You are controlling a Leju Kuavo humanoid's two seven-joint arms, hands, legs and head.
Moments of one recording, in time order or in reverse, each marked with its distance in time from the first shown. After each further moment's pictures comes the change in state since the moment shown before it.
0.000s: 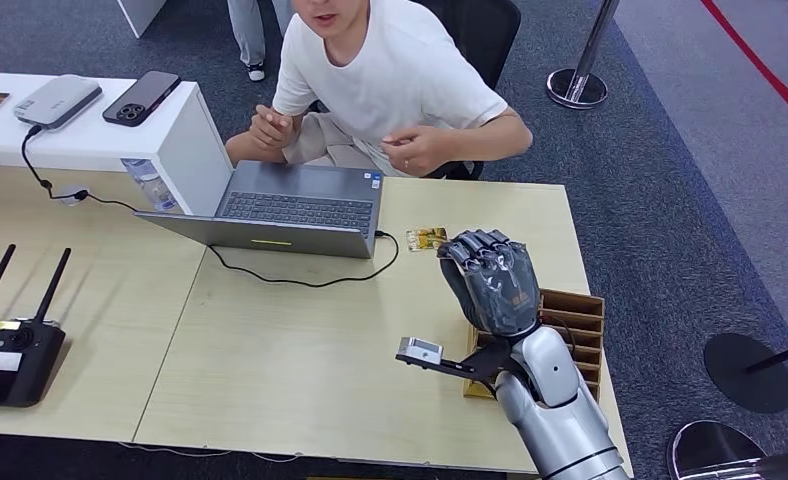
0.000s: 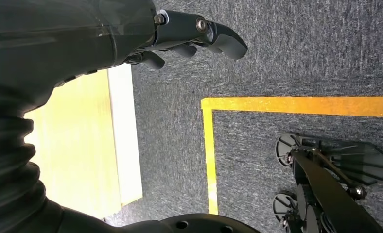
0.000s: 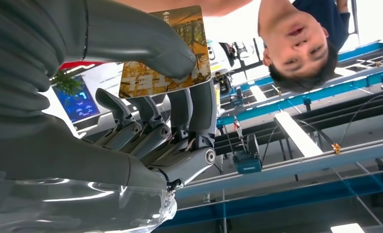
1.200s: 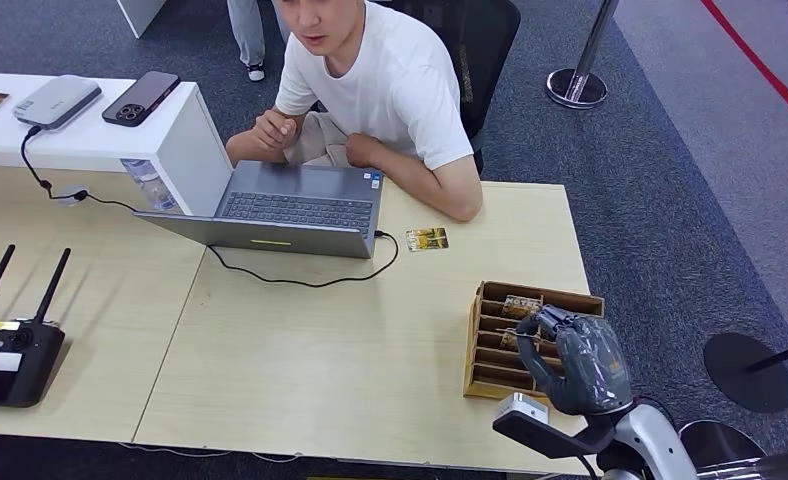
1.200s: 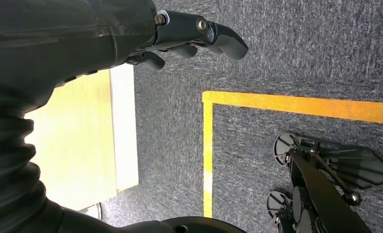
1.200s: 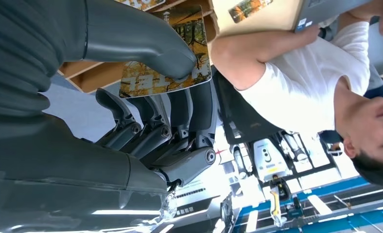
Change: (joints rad) left arm 0.015 0.002 0.072 0.000 0.014 0.001 -0.014; right arm 0.433 -0.303 -0.138 -0.550 -0.347 0.508 0.136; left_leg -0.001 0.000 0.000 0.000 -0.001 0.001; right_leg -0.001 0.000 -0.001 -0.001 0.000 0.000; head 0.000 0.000
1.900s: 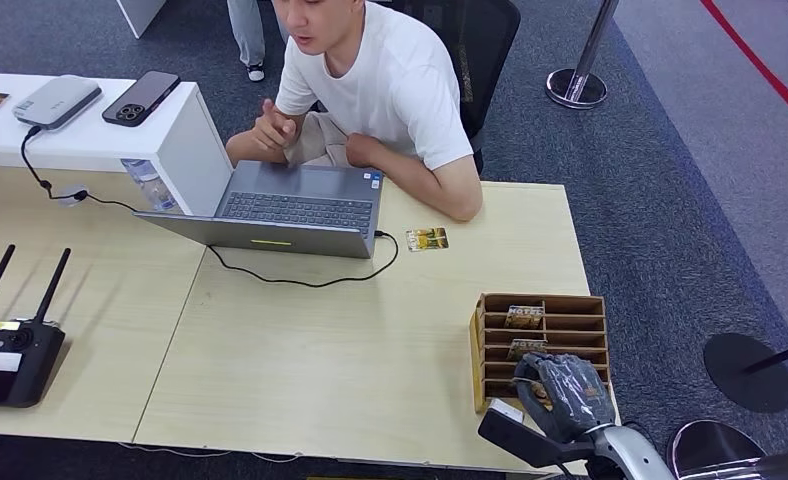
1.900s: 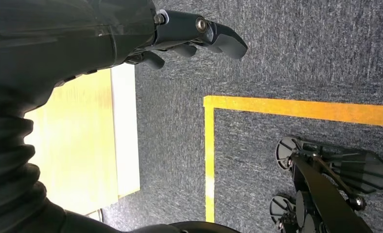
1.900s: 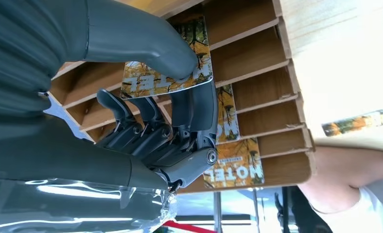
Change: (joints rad) left arm 0.000 0.000 0.000 -0.002 -0.024 0.014 0.015; right arm 0.051 -0.027 0.034 0.100 0.072 0.206 0.205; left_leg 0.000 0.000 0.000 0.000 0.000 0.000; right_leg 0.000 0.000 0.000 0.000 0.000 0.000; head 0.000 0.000
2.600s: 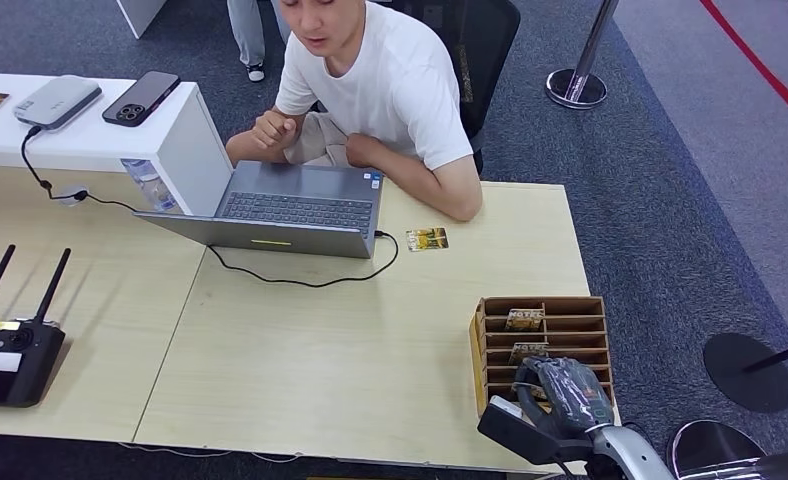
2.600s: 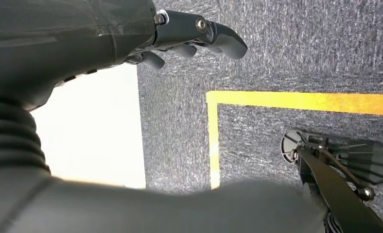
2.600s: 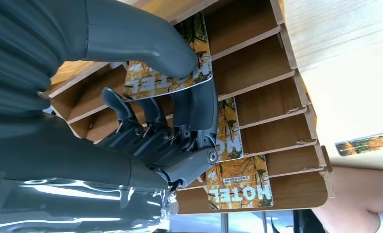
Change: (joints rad) left arm 0.000 -0.003 0.006 0.000 -0.027 -0.028 0.013; right arm 0.001 0.007 -0.008 0.002 -0.023 0.094 0.078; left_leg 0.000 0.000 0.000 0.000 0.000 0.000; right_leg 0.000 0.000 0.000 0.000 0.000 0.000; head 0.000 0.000
